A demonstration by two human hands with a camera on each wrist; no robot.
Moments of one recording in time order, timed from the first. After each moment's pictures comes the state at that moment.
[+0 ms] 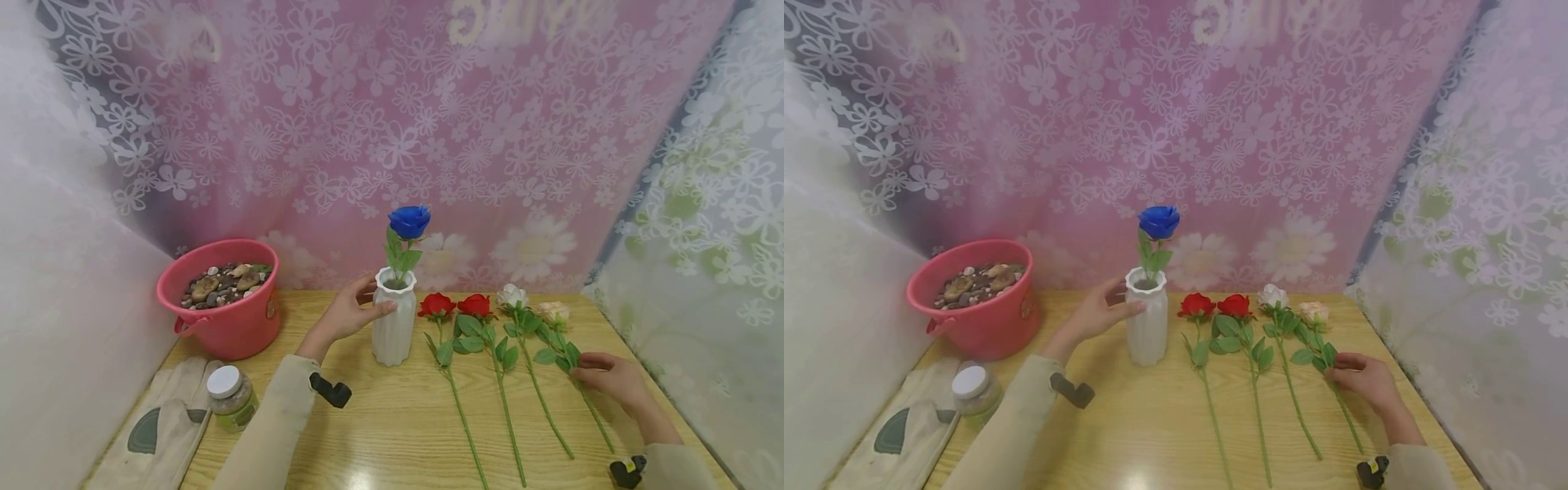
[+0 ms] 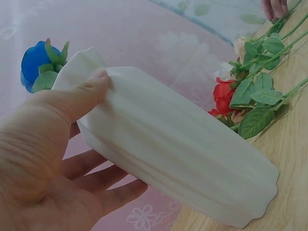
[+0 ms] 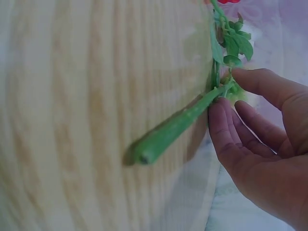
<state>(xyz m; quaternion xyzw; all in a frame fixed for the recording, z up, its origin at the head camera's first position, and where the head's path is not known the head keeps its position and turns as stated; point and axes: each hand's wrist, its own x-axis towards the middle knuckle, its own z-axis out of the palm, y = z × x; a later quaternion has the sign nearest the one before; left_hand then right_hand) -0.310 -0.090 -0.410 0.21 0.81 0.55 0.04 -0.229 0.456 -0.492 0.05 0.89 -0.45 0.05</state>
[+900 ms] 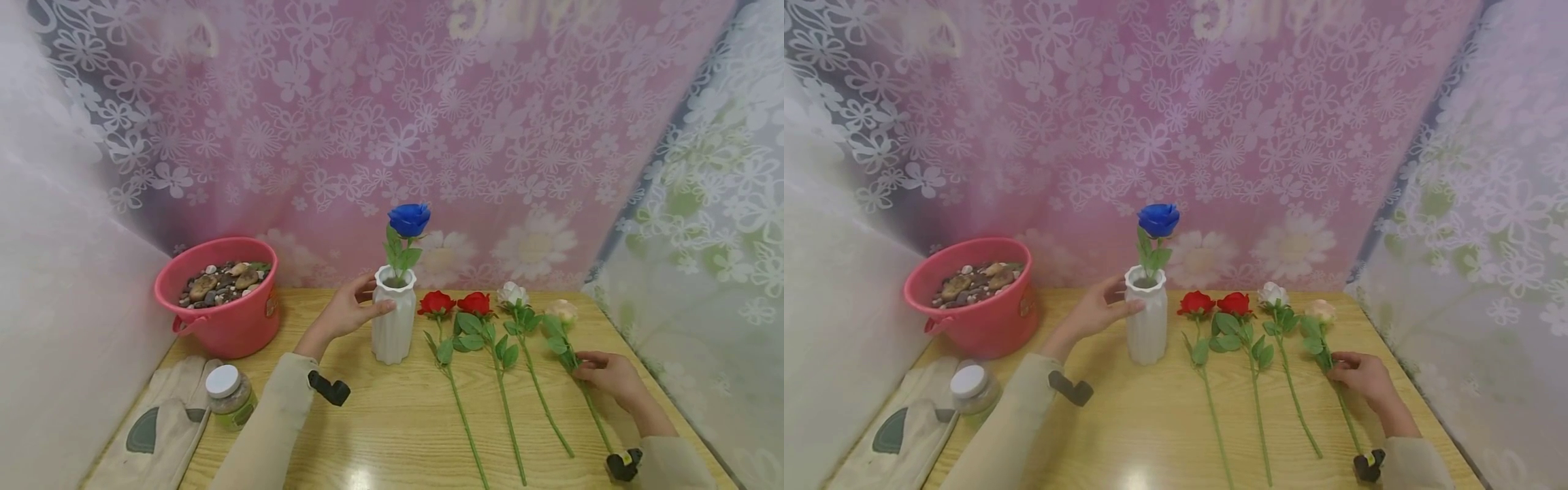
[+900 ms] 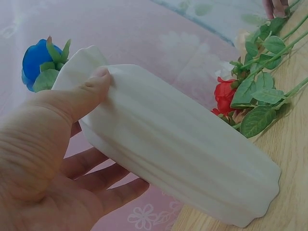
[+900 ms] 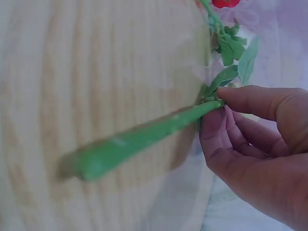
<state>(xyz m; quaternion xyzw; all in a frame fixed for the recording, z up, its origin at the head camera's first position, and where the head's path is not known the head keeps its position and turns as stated) -0.313 -0.093 -0.410 0.25 0.80 0.55 0.04 -0.233 0.448 -0.485 0.05 0.92 -0.39 0.06</state>
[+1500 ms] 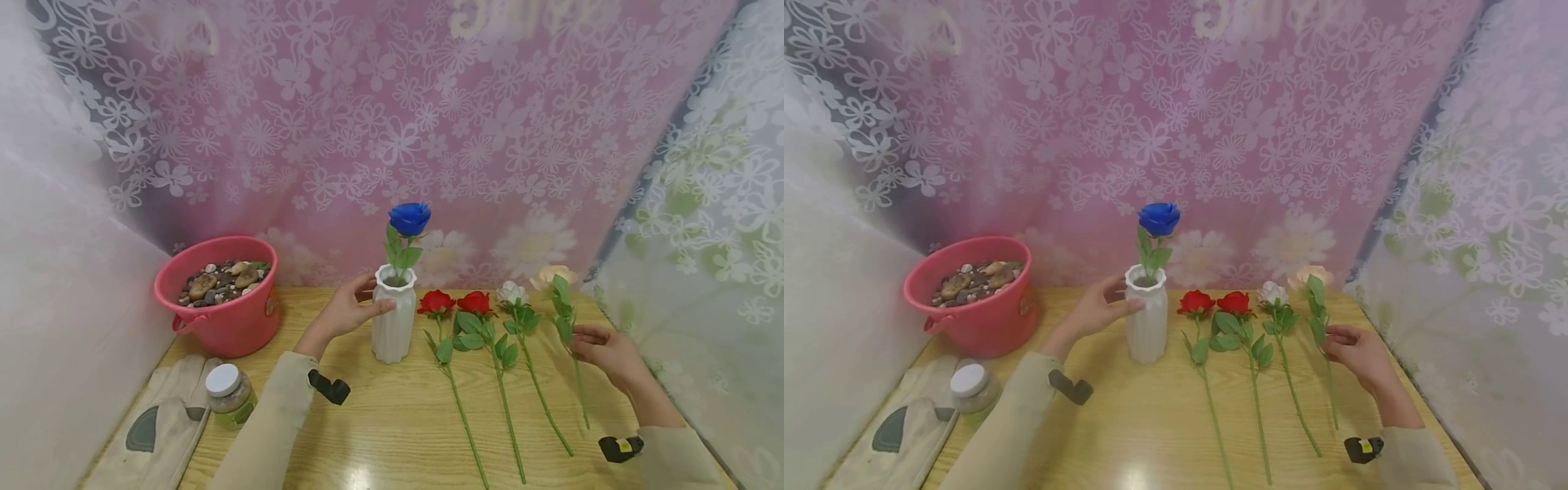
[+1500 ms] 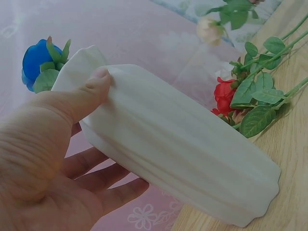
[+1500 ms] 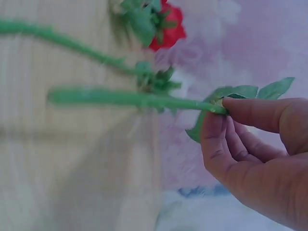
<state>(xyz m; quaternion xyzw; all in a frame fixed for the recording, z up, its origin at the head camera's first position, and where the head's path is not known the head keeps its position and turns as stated) -0.311 -0.092 -0.408 0.23 0.80 0.55 0.05 -0.236 0.419 -0.435 0.01 0.87 -0.49 0.03</state>
